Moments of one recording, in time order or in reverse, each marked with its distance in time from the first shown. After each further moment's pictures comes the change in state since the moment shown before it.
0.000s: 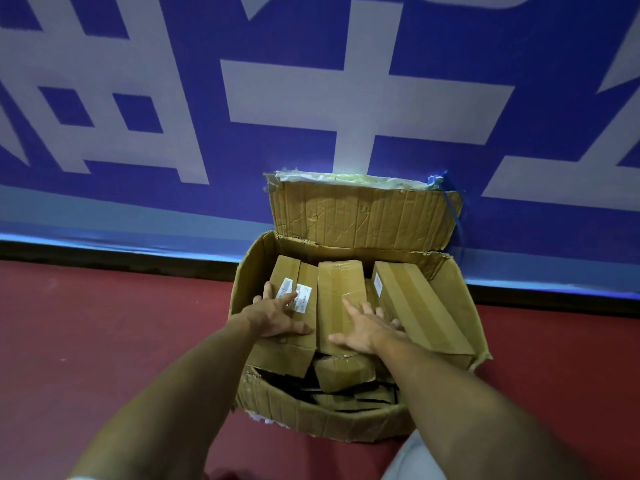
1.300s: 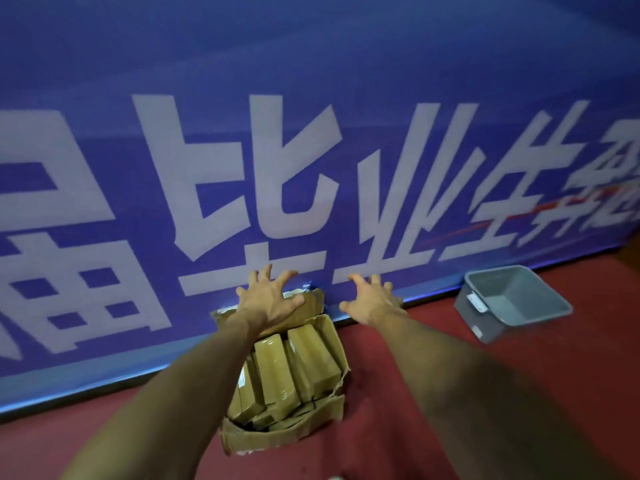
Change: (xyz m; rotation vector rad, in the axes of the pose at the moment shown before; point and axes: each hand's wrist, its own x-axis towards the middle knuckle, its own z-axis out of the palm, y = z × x) left_hand -0.435 0.255 -0.388 0.161 0.320 0.459; right_hand -0.481 -0.024 -0.439 0.249 0.365 0.365
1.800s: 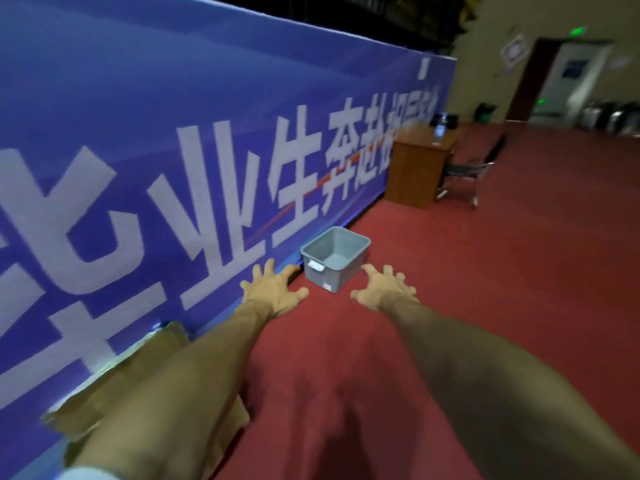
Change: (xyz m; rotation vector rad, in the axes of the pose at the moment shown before) left_hand -0.163 0.276 0.042 0.091 -0.133 0.595; right_hand -0.303 0.239 -0.037 0.209 0.296 0.652
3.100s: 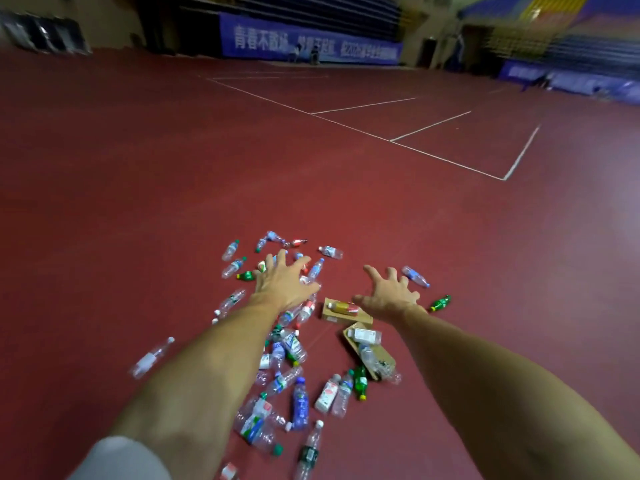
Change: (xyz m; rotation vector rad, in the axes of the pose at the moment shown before) left_hand -0.527 0.868 0.387 0.114 -0.485 1.401; right_hand -0.644 0.822 -0.061 0.190 0.295 1.362
